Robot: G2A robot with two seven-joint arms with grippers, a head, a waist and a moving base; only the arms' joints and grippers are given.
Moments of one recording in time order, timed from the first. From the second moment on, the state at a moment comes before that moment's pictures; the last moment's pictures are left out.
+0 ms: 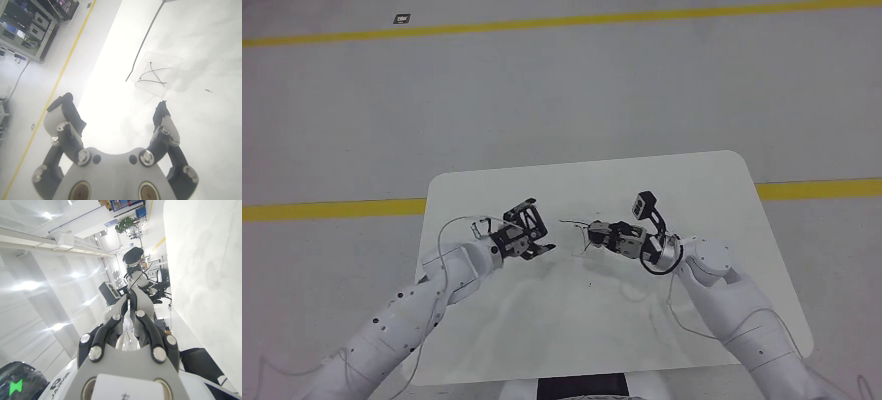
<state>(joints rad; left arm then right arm) 1.23 -0.90 -0.87 -1.63 1.45 -0.34 -0.06 -1.33 -1.20 1.17 -1.36 0.58 -0.05 0.95</state>
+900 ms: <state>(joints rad) 1.06 -0.75 -0.66 -1.65 0.43 -0.34 -0.13 -1.38 -1.17 1.22 -1.39 0.39 -0.31 0.94</state>
